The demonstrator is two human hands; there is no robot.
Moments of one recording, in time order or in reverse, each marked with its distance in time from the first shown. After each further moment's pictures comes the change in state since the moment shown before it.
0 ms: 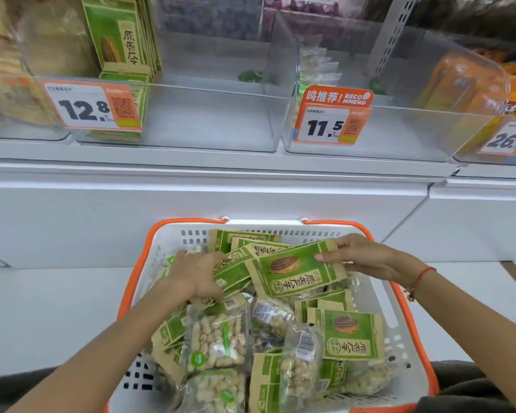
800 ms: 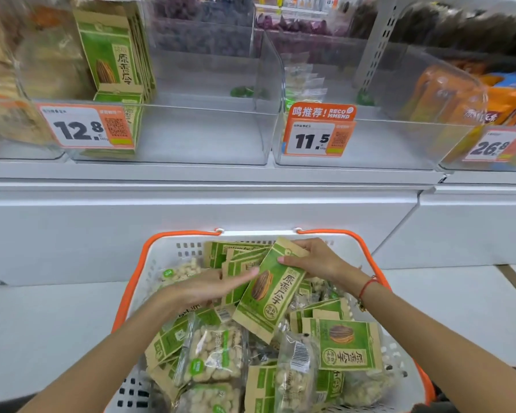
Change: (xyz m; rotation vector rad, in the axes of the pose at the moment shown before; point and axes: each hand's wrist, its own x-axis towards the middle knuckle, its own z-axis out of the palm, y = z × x) left_hand -0.019 0.023 -0.015 -0.810 -0.391 0.060; right_hand 0.019 -0.016 0.052 -0.129 0.192 -0.175
